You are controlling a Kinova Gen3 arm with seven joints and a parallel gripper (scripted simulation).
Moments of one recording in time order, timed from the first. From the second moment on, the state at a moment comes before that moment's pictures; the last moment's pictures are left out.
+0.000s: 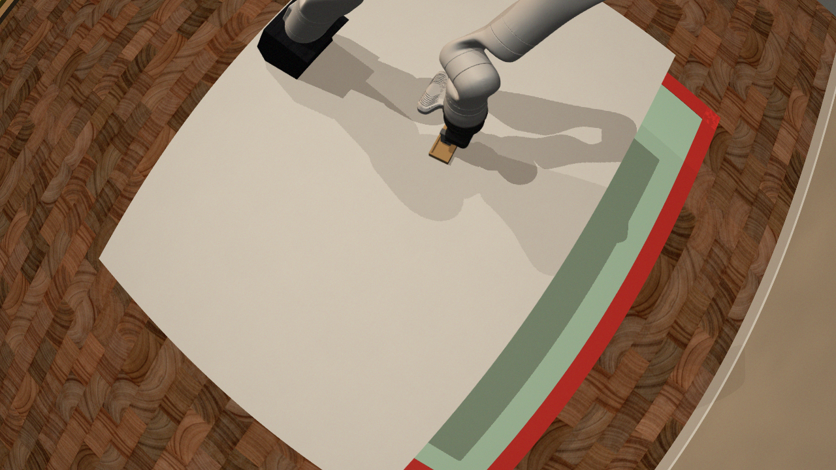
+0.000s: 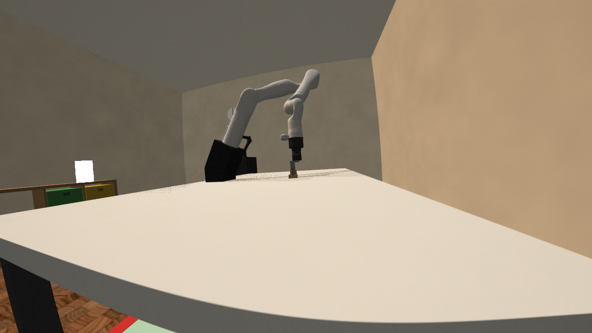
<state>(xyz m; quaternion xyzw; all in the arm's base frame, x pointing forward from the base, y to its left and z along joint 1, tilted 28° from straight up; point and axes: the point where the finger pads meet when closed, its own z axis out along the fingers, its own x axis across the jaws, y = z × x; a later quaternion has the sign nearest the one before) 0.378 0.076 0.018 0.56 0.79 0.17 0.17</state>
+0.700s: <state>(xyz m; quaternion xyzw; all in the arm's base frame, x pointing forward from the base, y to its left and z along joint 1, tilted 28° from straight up) 0.378 0.076 0.018 0.56 0.79 0.17 0.17</state>
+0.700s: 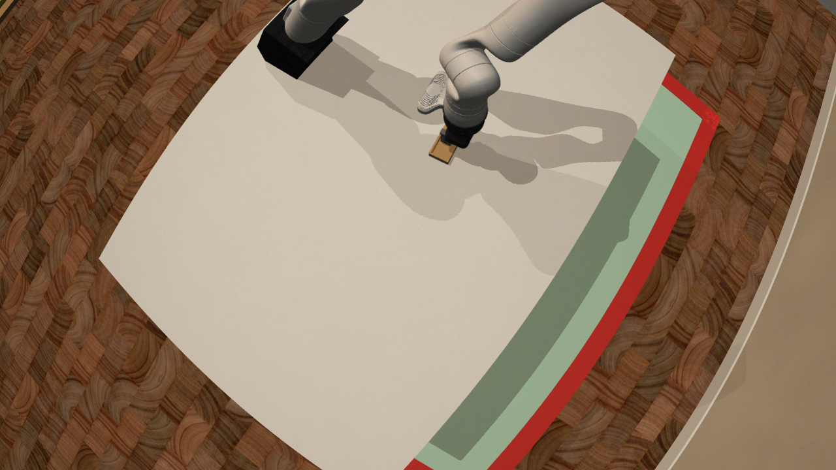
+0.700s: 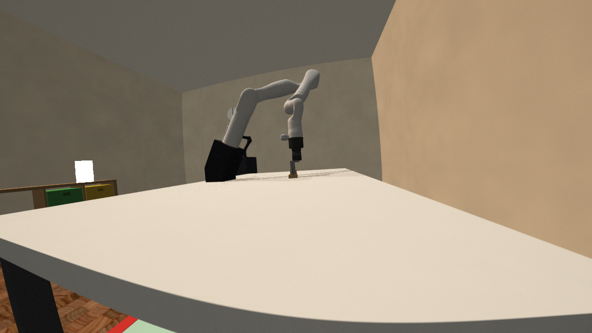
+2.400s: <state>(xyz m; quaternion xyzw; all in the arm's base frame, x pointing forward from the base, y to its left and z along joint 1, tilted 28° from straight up) 0.333 0.060 0.093 0.57 0.79 0.16 0.17</state>
